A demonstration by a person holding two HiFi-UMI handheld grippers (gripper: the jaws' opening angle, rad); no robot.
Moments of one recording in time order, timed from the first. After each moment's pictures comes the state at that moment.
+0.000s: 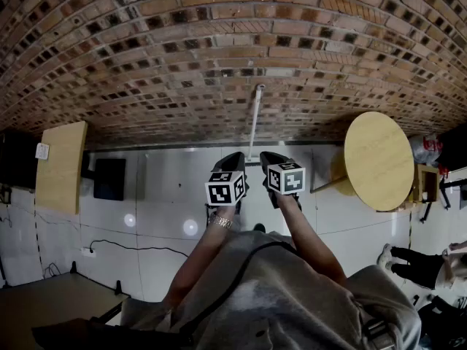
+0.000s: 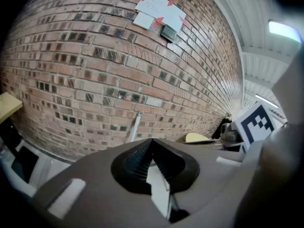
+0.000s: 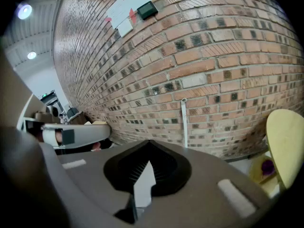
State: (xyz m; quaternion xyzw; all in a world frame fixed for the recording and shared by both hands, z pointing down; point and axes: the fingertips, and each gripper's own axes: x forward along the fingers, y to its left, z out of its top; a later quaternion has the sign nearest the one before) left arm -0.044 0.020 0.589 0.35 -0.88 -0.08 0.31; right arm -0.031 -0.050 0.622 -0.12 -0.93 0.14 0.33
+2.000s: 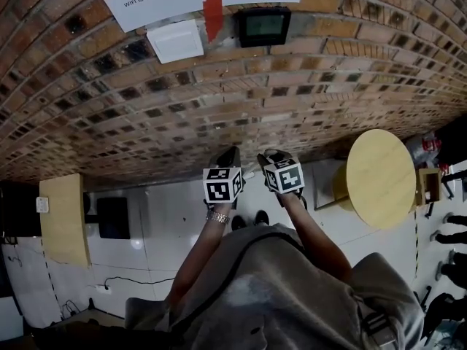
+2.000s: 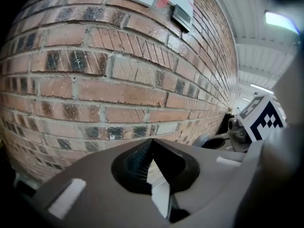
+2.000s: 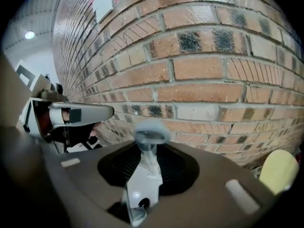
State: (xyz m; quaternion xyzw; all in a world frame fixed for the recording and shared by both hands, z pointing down) left arm -0.247 -0.023 0.557 0.38 -0.88 -0.01 0.29; right arm -0.206 -0.096 0.603 -0.11 -0.92 0.07 0.36
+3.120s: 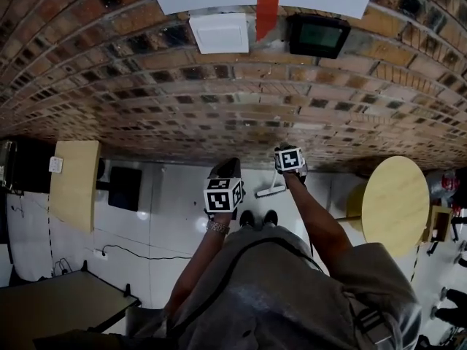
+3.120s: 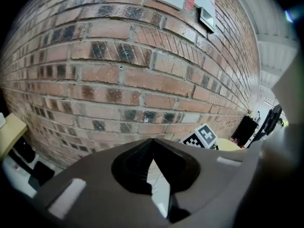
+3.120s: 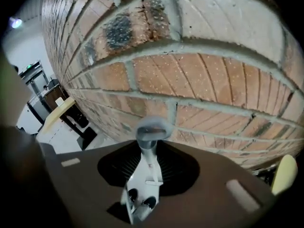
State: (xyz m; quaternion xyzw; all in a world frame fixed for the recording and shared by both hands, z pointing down) left arm -0.248 0.062 0.587 0.27 -0.90 -0.03 0.33; right arm -0.296 -0.113 0.786 -0.10 -0.88 0.03 0.46
